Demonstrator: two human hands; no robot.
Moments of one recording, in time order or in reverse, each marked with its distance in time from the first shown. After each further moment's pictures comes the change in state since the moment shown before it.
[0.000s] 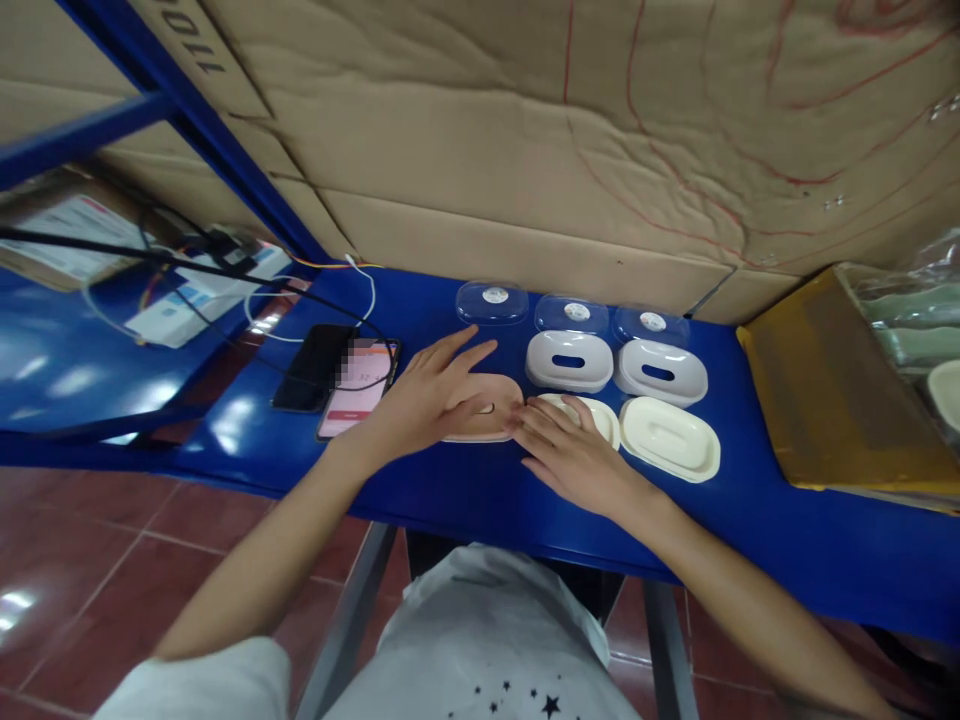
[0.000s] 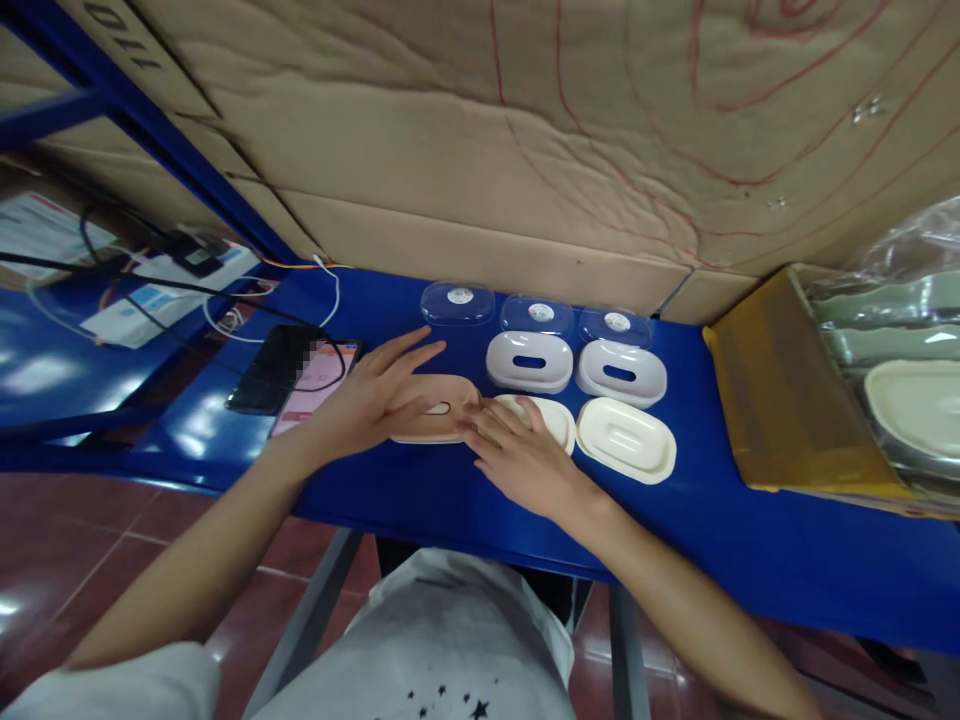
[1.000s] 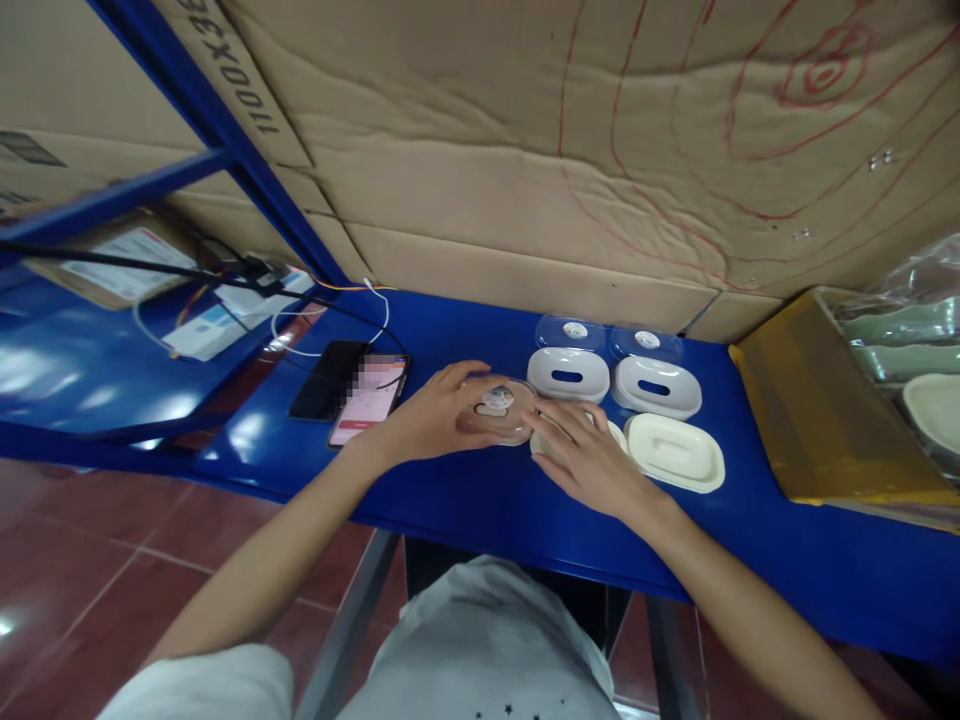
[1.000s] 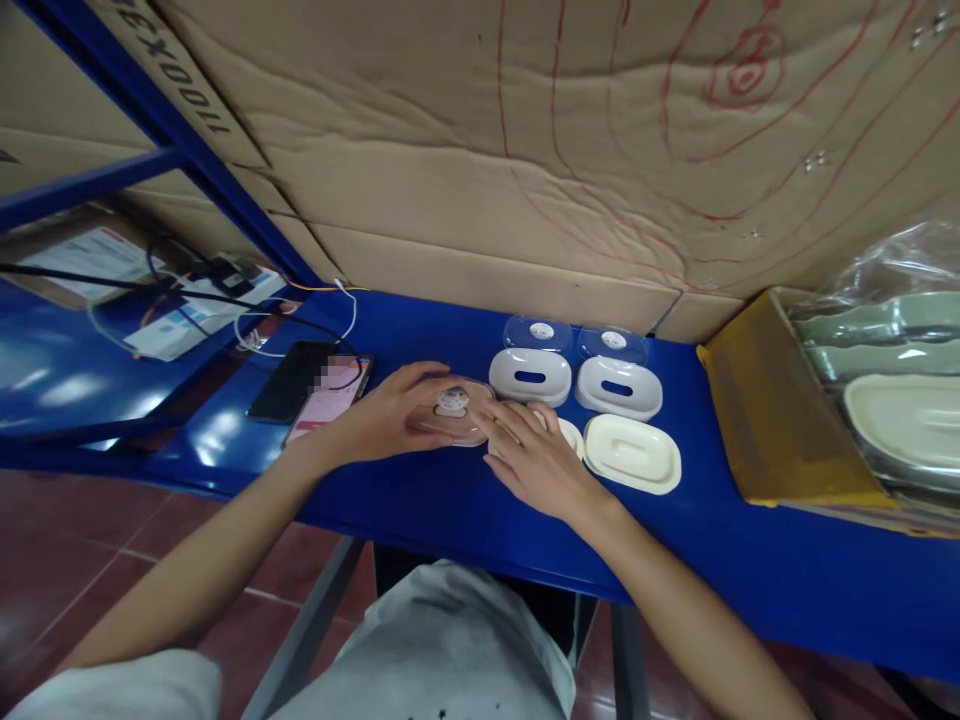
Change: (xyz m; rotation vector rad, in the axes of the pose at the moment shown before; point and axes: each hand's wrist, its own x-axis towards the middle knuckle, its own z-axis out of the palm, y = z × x) left_hand 0.000 -0.008 0.011 -0.093 -0.049 0.041; right_hand -0.007 0.017 -0.006 0.035 0.169 0.024
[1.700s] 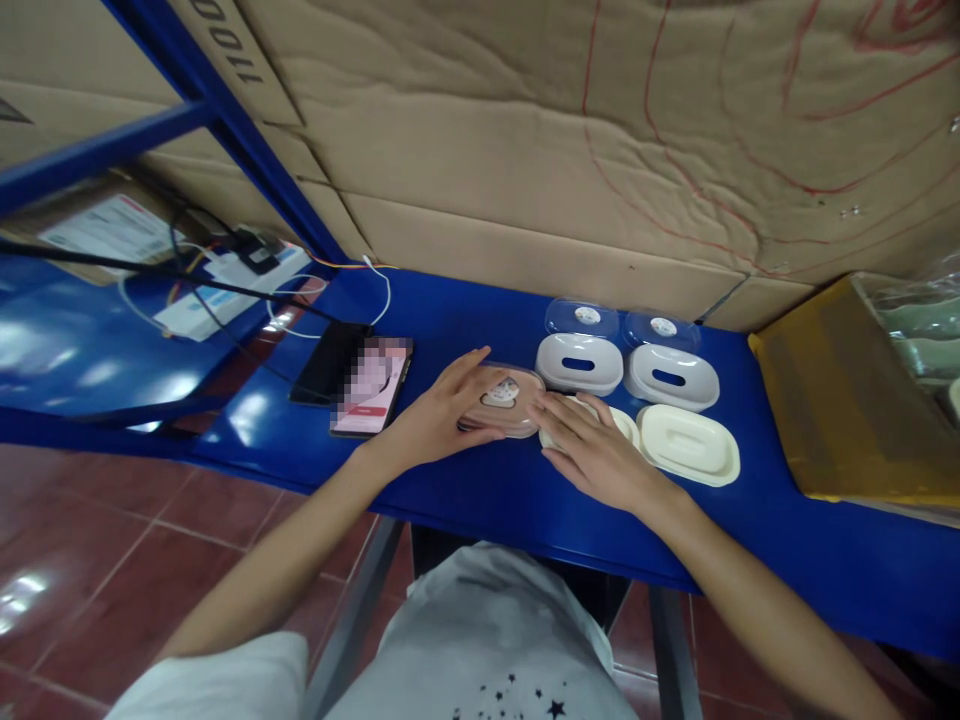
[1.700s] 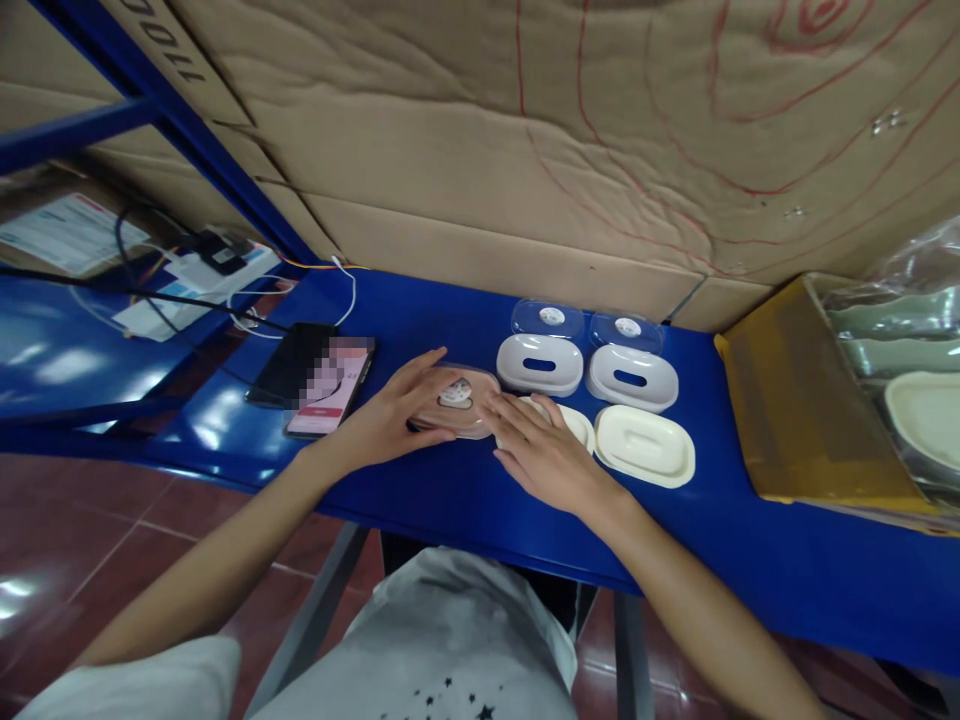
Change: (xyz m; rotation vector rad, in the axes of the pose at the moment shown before) left_hand -0.022 -0.008 0.023 -0.017 0.130 0.142; right_hand -0.001 0.001 0.005 0.035 -0.086 -0.039
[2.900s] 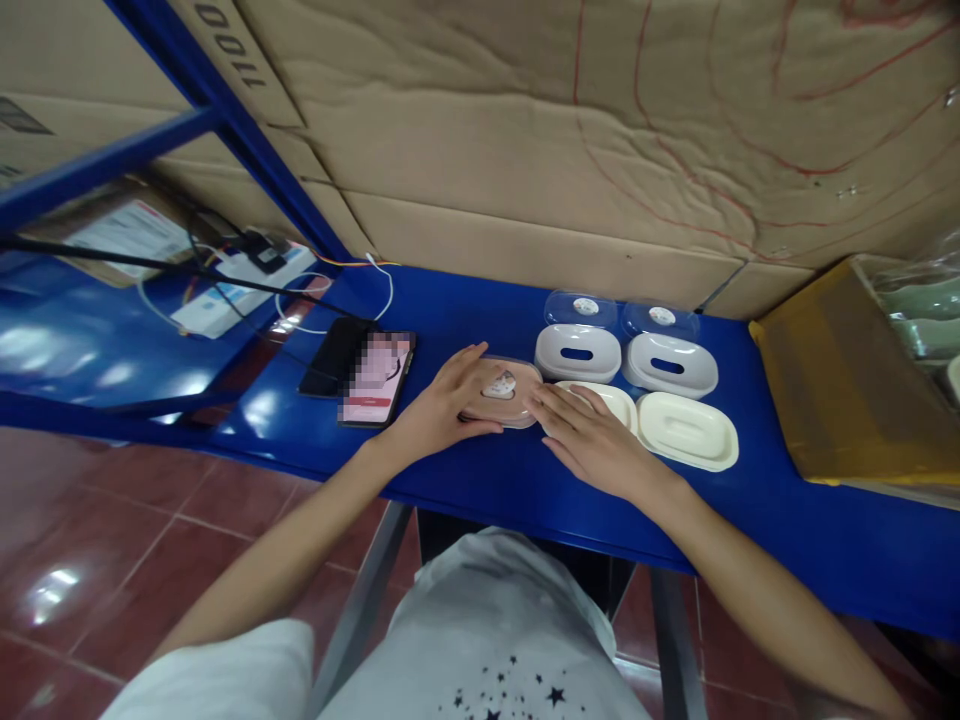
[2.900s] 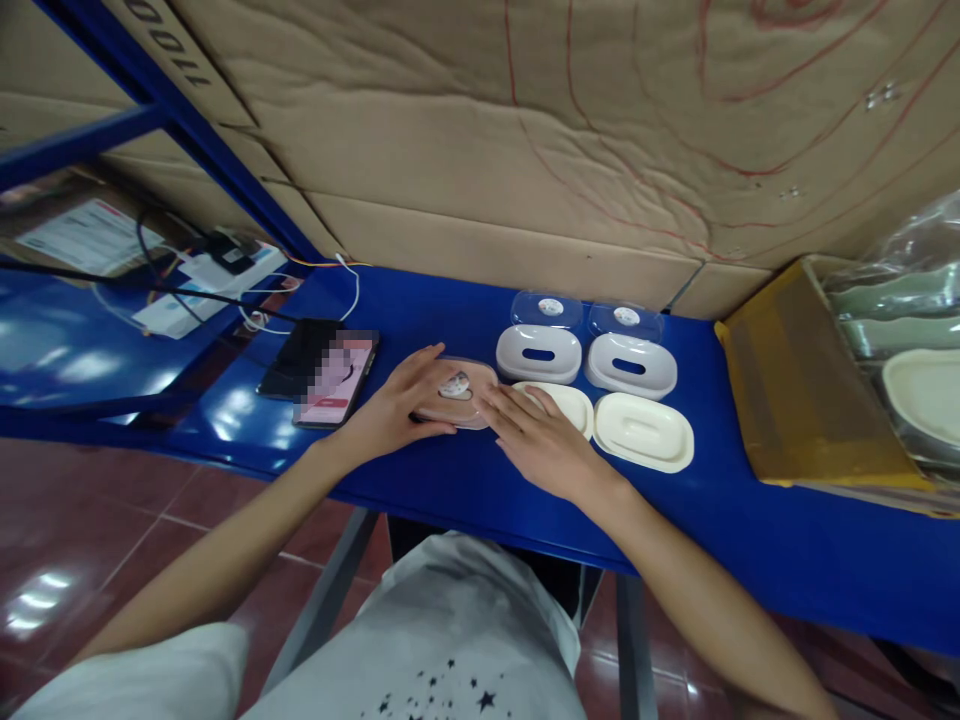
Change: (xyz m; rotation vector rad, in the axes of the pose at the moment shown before) left_hand -0.009 -0.005 0.009 0.079 0.049 0.040; right_hand 0.000 -0.003 0.002 -0.075 -0.009 -0.029
